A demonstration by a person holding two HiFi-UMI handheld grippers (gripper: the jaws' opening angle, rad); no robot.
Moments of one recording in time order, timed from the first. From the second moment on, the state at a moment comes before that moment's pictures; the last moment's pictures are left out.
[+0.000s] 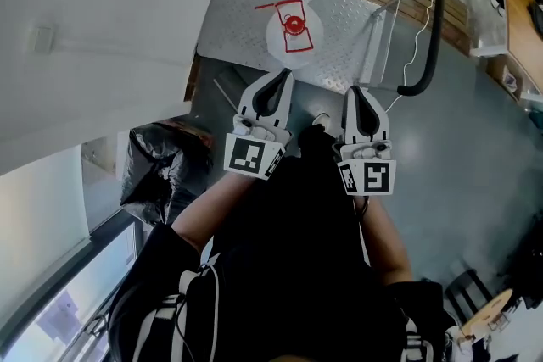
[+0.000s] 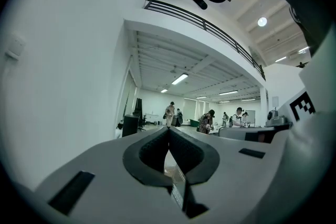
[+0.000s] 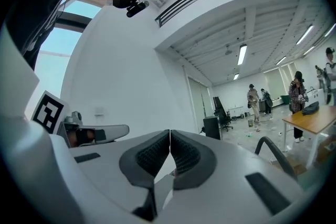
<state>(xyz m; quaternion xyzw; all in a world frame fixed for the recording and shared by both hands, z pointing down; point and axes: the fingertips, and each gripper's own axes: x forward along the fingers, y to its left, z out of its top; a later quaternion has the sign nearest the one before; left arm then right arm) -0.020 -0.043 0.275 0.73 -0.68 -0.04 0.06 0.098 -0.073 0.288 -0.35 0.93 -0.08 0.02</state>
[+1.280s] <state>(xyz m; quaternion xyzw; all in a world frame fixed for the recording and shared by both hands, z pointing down) -0.098 0.164 0.300 0.69 -0.72 -0.03 0.08 0.051 0.100 0.315 -0.35 0.93 -0.06 -0.05</state>
